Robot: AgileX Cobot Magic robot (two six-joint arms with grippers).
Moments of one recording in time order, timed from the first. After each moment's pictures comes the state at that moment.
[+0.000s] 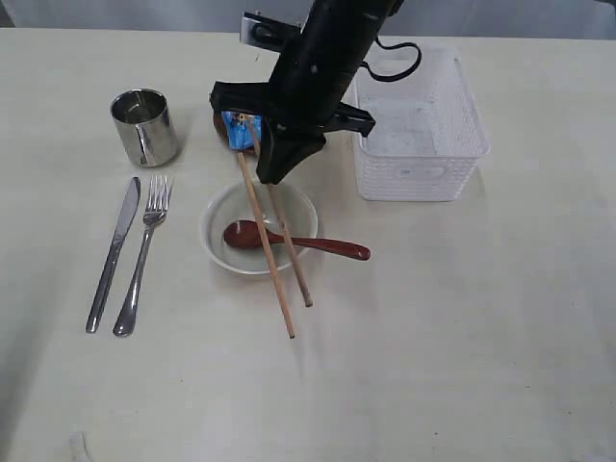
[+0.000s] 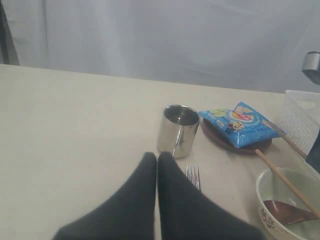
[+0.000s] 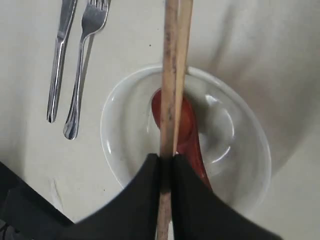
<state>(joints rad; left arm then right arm) 0.00 0.00 -0.18 -0.27 0.50 0.10 0.57 2.13 -1.72 0.50 1.22 0.00</state>
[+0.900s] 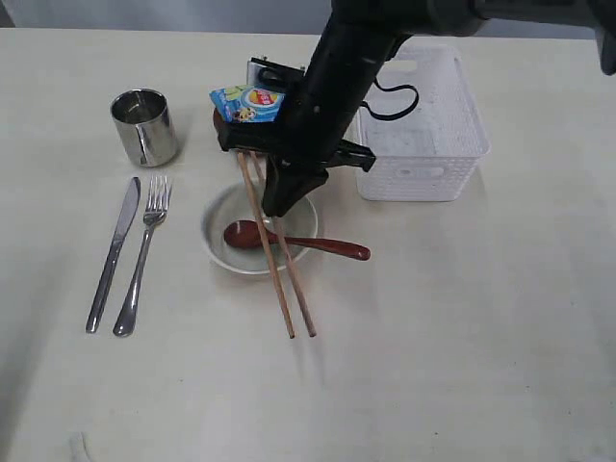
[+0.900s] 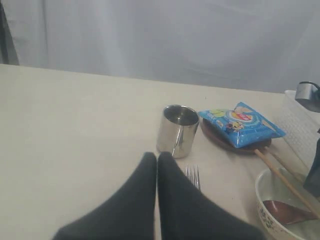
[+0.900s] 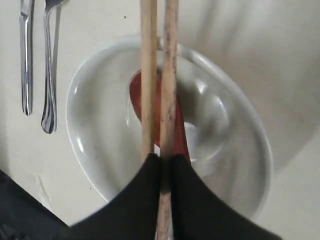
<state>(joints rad) 0.00 0.00 -0.18 -0.28 0.50 0.10 0.57 2.15 -1.63 0.54 1.18 -0.04</state>
